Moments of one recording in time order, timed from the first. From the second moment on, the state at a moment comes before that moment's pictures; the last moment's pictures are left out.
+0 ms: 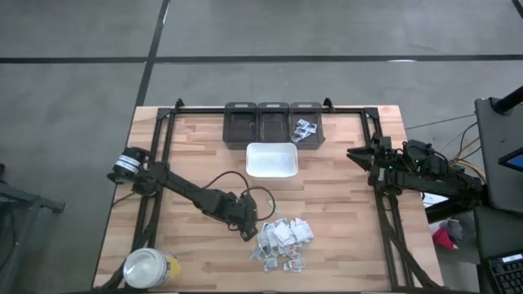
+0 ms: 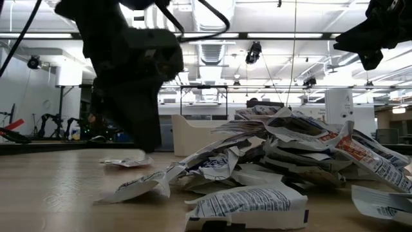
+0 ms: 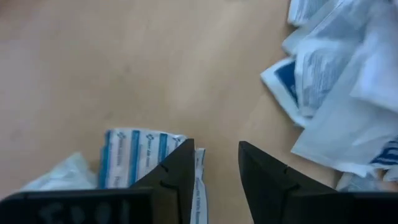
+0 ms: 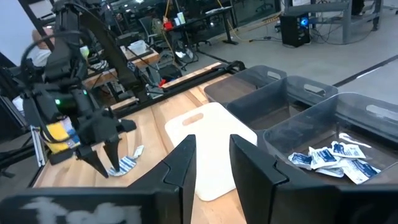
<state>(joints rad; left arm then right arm) -0.35 1.79 1.09 -0.39 -0.14 -0.96 -0.21 0.02 0.38 -0.49 0.05 0.34</state>
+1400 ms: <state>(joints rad) -0.35 1.67 1.18 -0.38 -0.20 -0.88 -0.21 0.02 0.38 -0.49 0.05 0.34</state>
